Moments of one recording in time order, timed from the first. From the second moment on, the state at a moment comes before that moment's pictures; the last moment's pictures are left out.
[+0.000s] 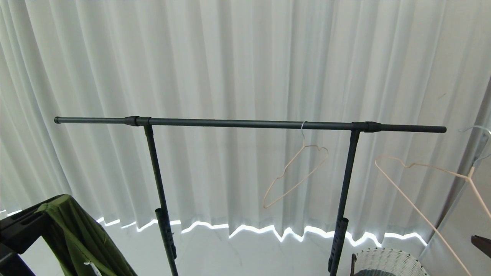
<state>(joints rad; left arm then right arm) -0.13 0.74 -0.35 -0.30 -0.15 0.17 0.23 0.85 -0.31 -0.07 -0.15 0.21</state>
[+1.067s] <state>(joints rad) -0.13 0.74 -0.35 -0.30 -0.19 0.15 0.23 0.84 -0.30 -0.07 -0.15 0.21</state>
